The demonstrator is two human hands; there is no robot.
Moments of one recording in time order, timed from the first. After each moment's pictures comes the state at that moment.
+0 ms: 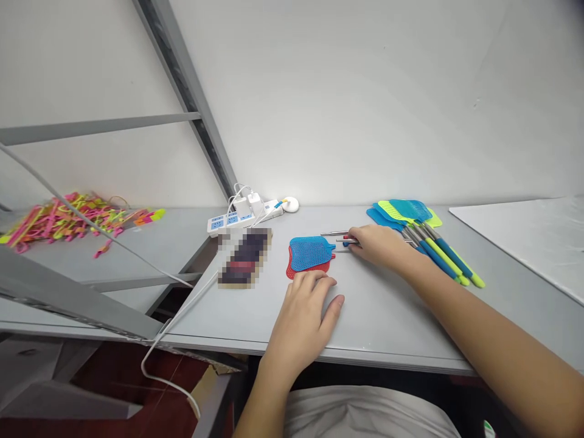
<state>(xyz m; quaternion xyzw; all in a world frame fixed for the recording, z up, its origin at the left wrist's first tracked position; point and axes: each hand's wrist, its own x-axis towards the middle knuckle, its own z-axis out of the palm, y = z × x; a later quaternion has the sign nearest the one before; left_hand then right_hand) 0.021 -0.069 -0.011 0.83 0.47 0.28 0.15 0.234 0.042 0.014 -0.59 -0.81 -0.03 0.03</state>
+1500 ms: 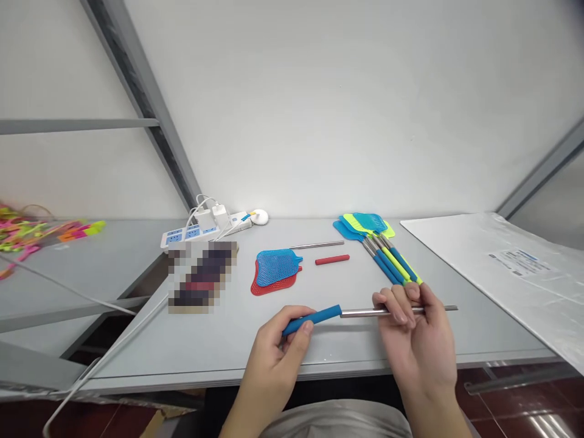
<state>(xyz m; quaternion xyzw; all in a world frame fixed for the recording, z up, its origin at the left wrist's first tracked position) 0.044 -0.101 -0.001 0.60 0.47 0.45 0.46 0.233 -0.108 0.014 -0.24 -0.11 0.50 0.82</state>
